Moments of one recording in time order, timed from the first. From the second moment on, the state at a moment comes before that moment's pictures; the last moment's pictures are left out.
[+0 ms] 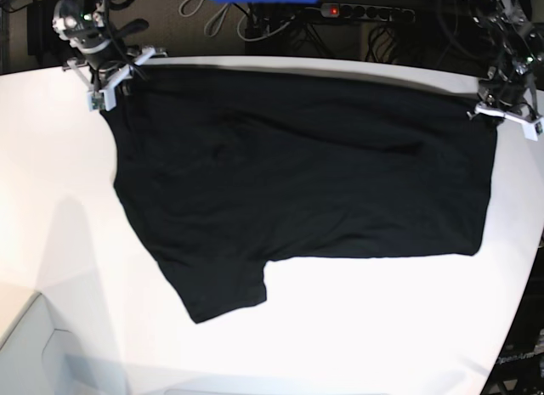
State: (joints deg) left arm 13.9 -8.9 -45.0 85.8 -23.2 -19.0 41.0; right arm -34.3 5.9 15.4 104.9 8.6 15.1 -33.6
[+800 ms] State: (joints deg) left arm 17.0 -9.8 -45.5 90.6 -22.9 -19.0 49.0; right arm -35.5 4.2 15.6 102.5 9.2 15.2 -28.8
